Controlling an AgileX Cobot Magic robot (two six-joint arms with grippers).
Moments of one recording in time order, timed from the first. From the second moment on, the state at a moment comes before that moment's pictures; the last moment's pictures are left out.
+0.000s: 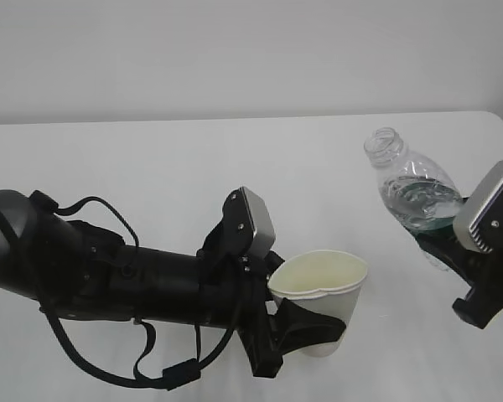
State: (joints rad) left arm -0.69 2.06 -0.85 0.98 -0.93 -0.59; right arm 0.18 1.26 -0.36 -0.55 -0.35 -0.18
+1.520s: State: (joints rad) left arm -0.69 2.06 -0.85 0.98 -0.93 -0.49; right arm 0.18 1.26 -0.36 -0.54 -0.35 -0.55
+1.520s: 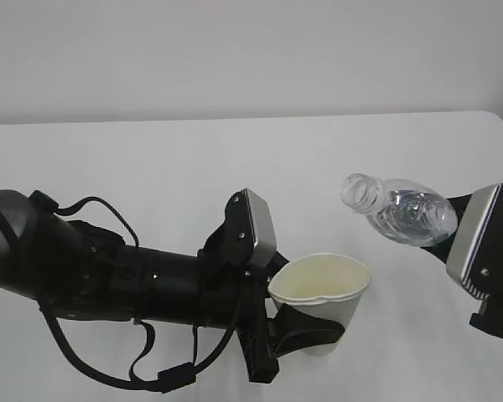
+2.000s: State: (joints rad) left arm -0.69 2.06 -0.85 1.01 -0.93 -0.48; right arm 0.18 1.26 -0.36 -0.54 -0.35 -0.71
